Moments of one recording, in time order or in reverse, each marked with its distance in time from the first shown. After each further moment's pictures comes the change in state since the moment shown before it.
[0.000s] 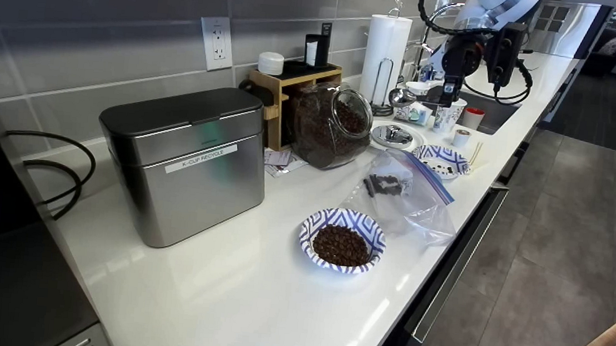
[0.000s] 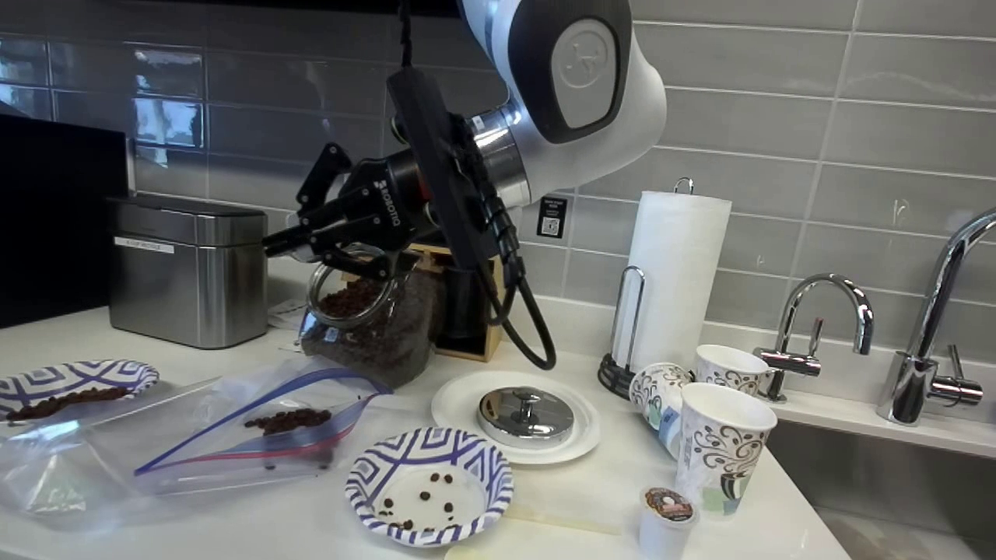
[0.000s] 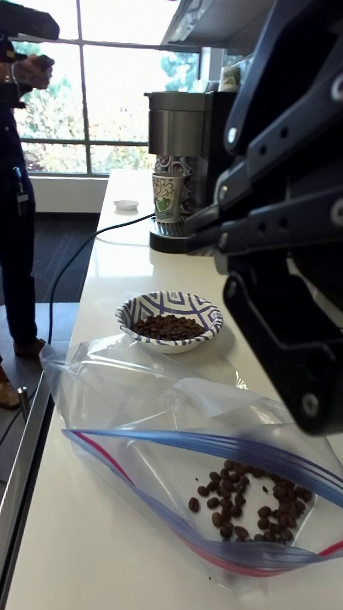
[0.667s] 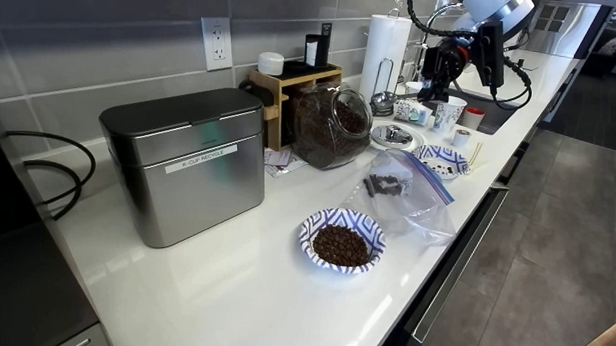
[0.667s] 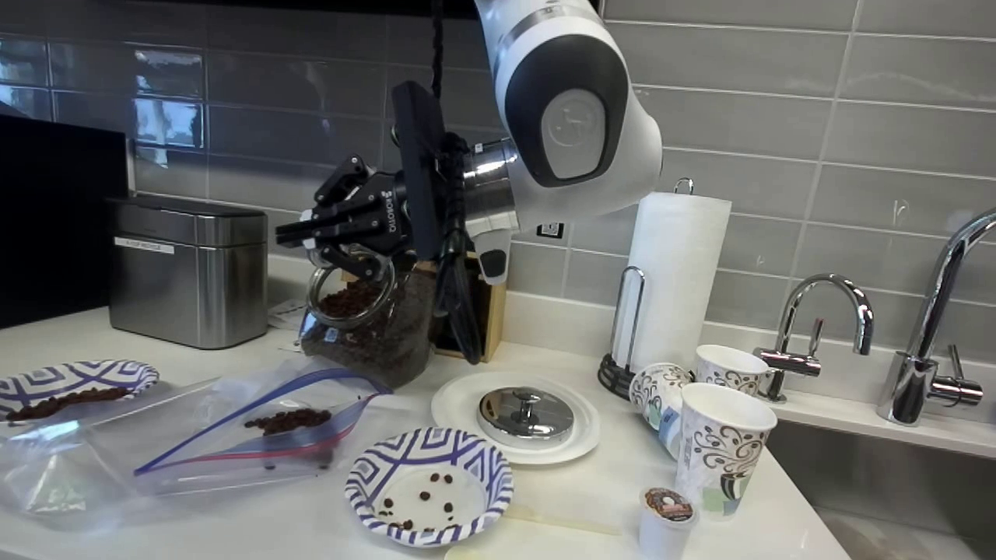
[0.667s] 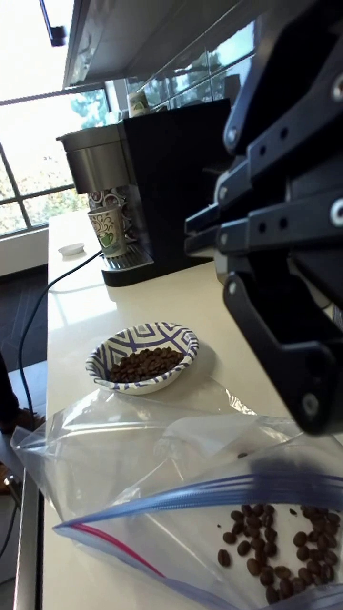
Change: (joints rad) arm -0.003 0.067 0.001 0.019 0.174 0.000 0.286
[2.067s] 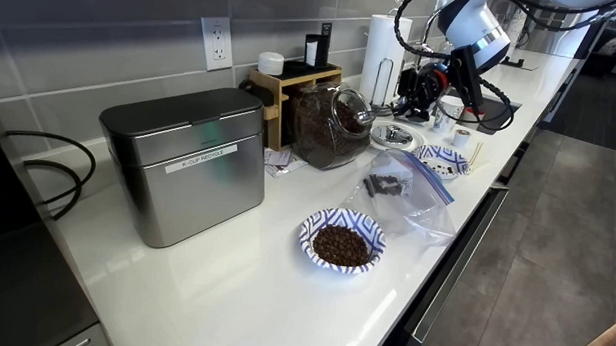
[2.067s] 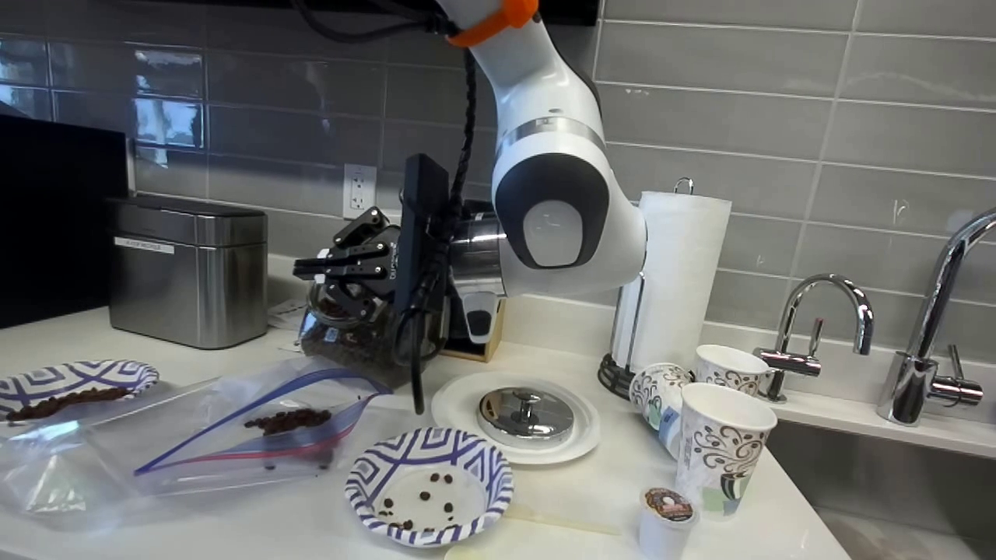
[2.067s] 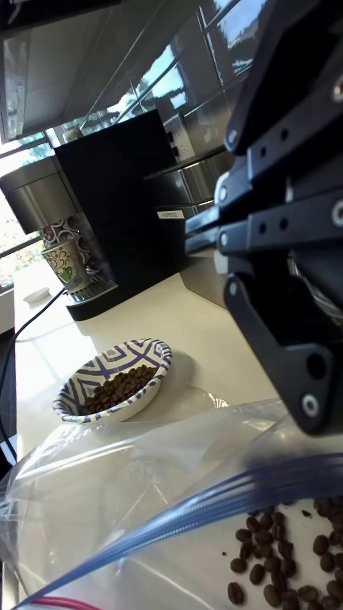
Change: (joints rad) arm 0.001 0.137 0.009 0.025 0.143 0.047 0.141
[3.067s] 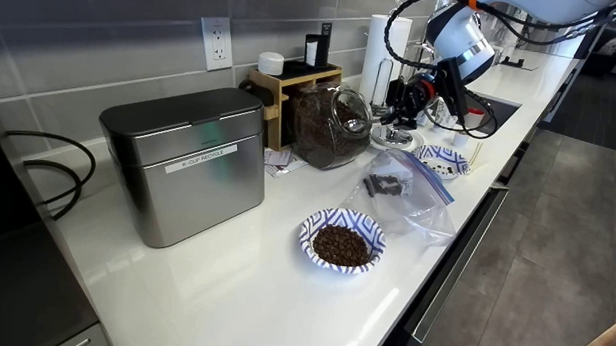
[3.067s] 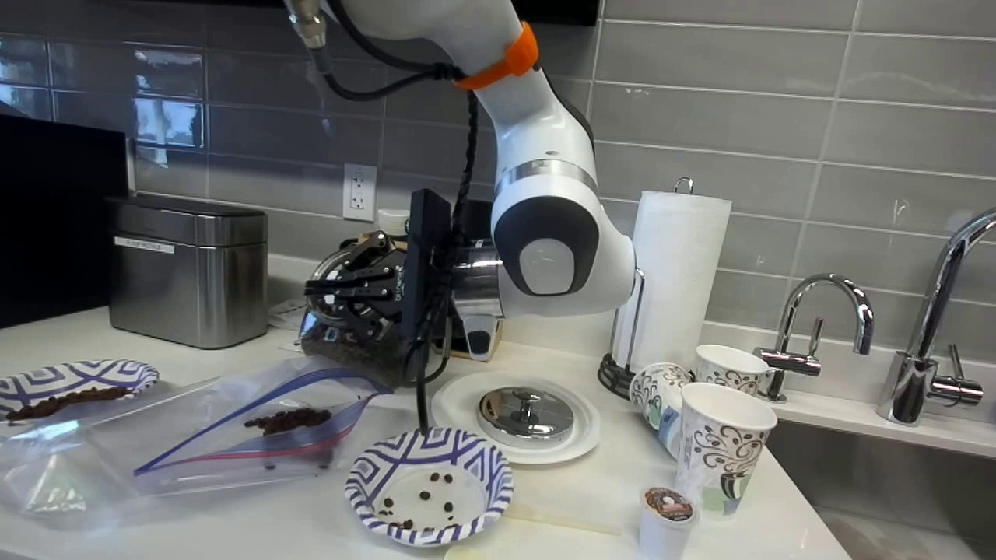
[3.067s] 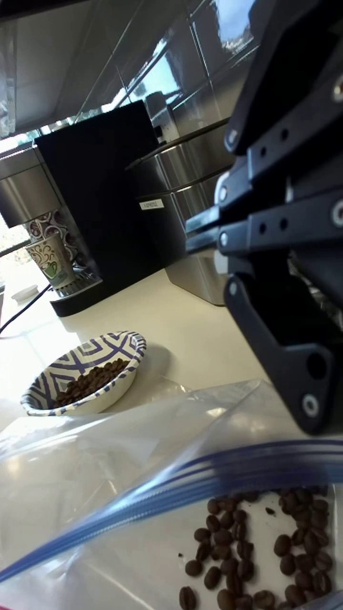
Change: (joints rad) arm 0.001 0.093 0.025 0.078 0.012 0.030 -0.001
